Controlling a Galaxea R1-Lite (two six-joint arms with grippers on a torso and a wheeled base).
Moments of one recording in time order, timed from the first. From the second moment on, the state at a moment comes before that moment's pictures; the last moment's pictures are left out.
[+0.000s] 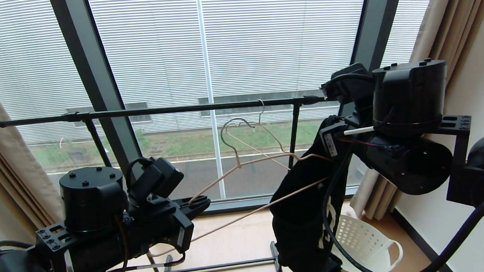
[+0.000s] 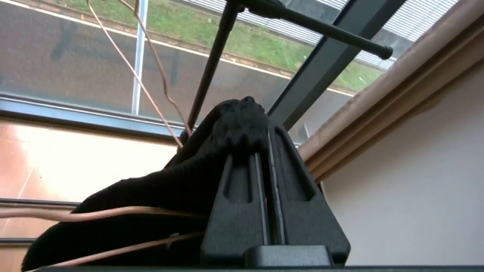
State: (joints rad) left arm -0.53 1.65 -0.45 -0.84 -0.20 0.18; right arm 0.71 1.68 -1.05 -0.33 -0.77 -0.13
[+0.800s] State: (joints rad) left arm -0.39 1.67 -0.49 -0.84 -0.18 0.17; right arm 0.68 1.63 -1.03 -0.33 -0.77 -0.13
